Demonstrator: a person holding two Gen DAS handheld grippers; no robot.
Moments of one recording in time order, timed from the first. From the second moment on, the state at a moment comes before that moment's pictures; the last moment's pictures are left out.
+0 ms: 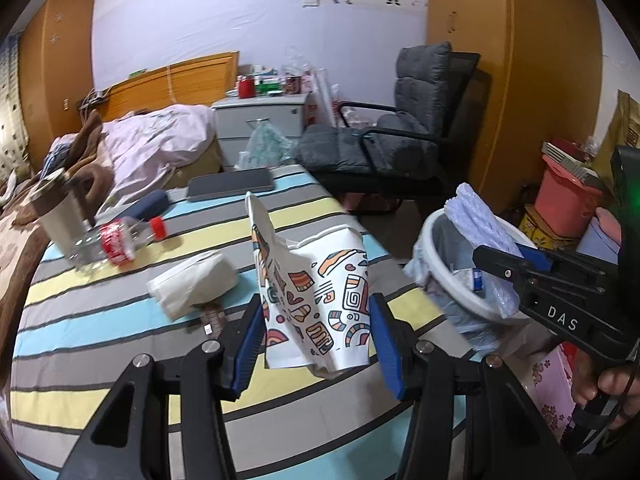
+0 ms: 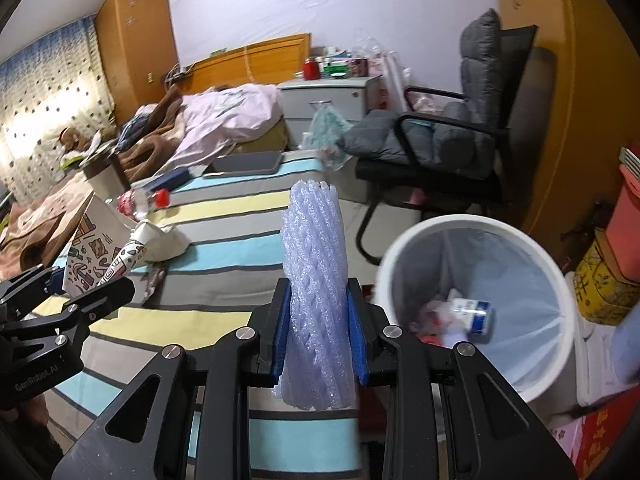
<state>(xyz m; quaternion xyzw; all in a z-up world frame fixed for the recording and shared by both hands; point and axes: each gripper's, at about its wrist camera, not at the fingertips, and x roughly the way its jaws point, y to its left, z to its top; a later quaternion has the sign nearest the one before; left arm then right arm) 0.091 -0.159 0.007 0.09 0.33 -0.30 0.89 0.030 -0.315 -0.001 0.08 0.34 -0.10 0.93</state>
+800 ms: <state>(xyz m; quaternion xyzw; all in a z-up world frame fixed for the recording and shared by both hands) 0.075 -0.300 -0.003 0.12 0.34 -0.42 0.84 -0.018 -0.407 -0.011 0.11 0.35 -0.20 0.91</state>
